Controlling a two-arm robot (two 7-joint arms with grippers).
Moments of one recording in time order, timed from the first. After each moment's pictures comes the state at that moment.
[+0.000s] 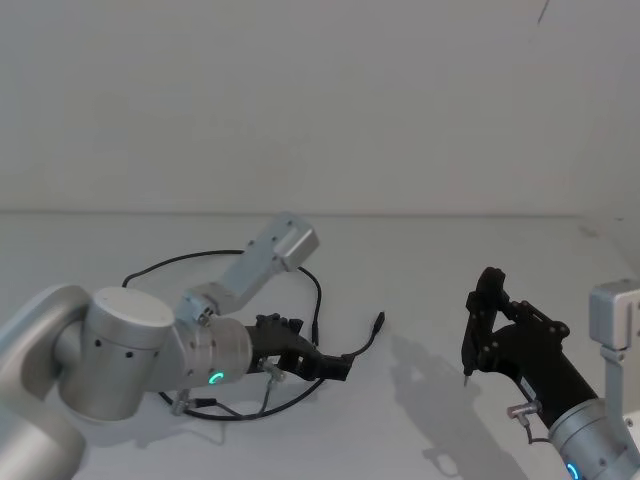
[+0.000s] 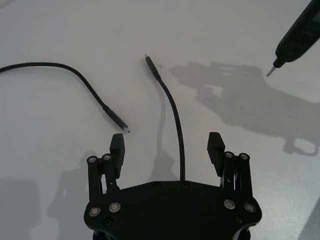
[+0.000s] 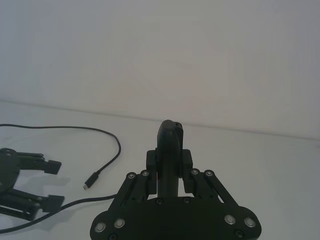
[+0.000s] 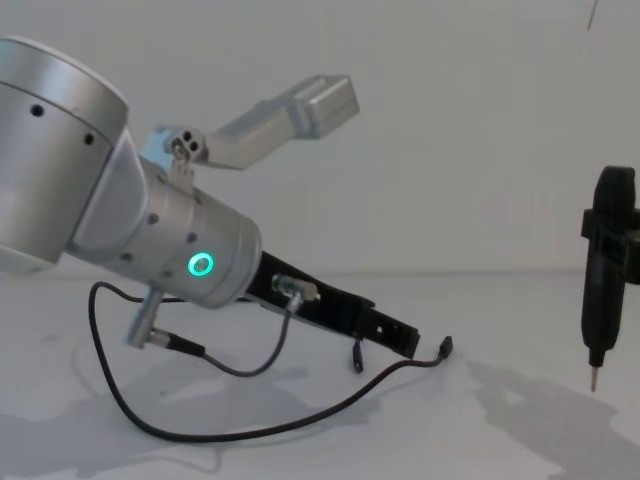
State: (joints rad) left arm -0.57 0.30 0.61 -1.52 -0.38 0.77 -0.35; right arm -0.01 0.34 -0.23 -1.77 0.29 0.03 0.07
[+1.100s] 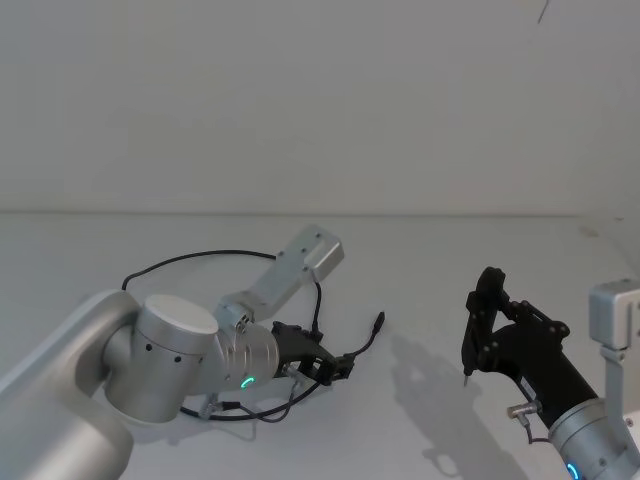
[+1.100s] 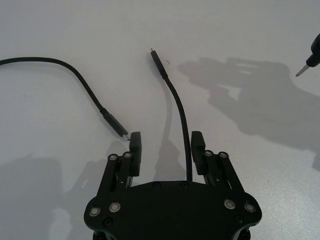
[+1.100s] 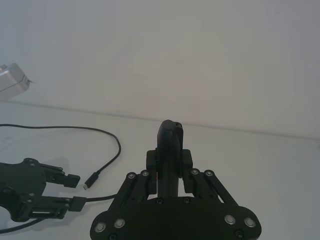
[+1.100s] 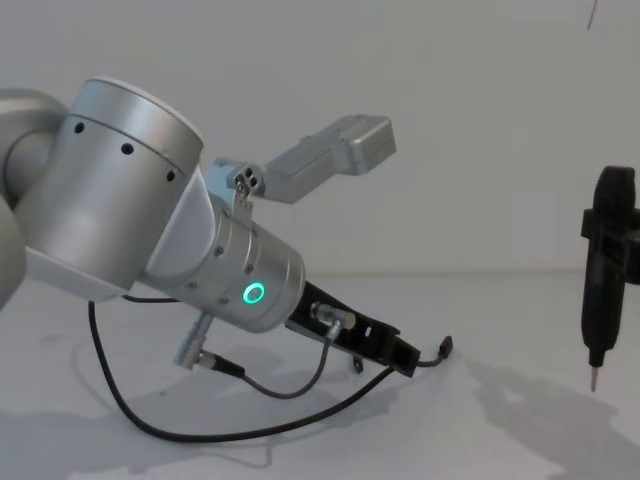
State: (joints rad) left arm -0.60 0.21 0.64 -1.41 -0.31 0.77 -0.29; right arm -0.01 0.34 -0.23 -1.77 0.29 0.03 0.07
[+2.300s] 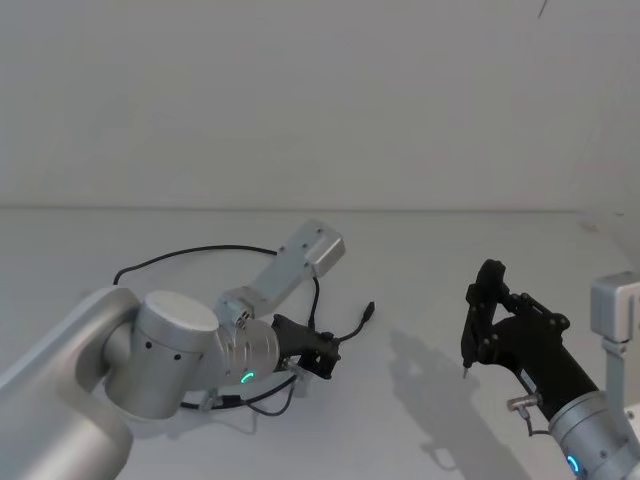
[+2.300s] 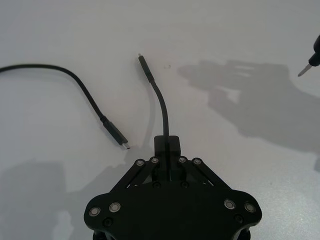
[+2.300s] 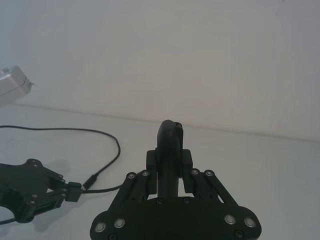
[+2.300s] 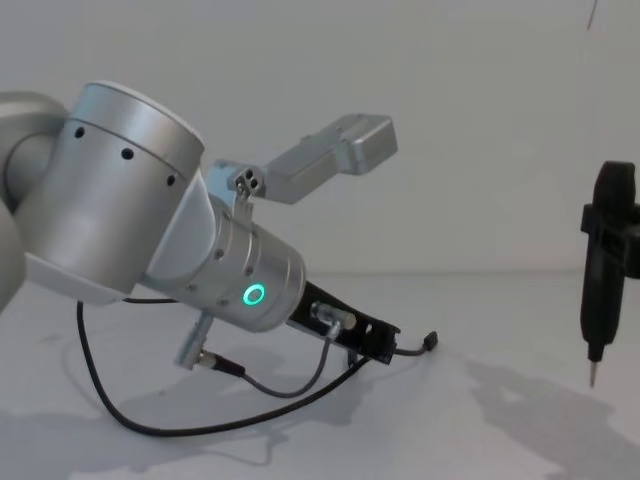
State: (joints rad) left arm -0.60 0.21 0.65 -1.41 -0.30 0.75 -0.29; right arm -0.01 0.34 -0.22 -1.77 0.29 0.03 0.07
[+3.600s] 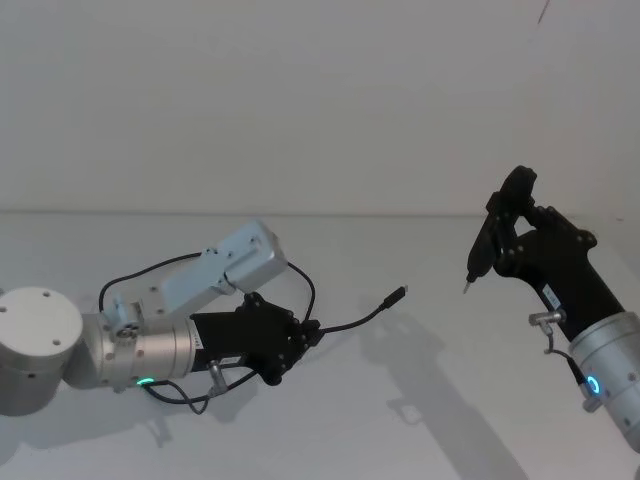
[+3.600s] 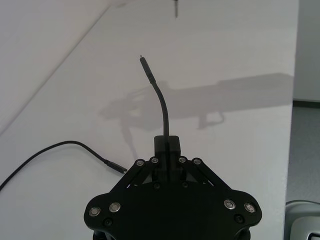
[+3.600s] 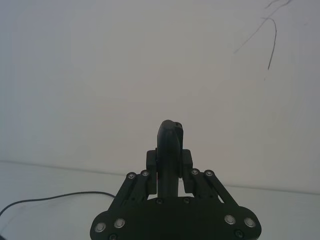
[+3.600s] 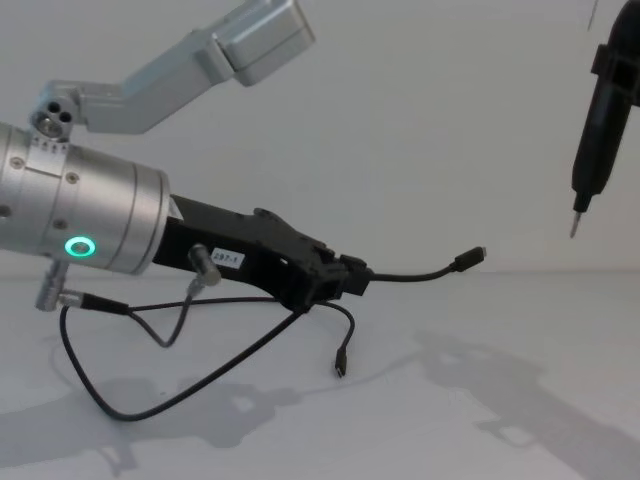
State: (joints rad) left arm -0.58 0.52 0.66 -1.57 -0.30 0.30 -0.67; right arm 0.09 0.28 -0.16 -1.83 0.36 0.06 0.11
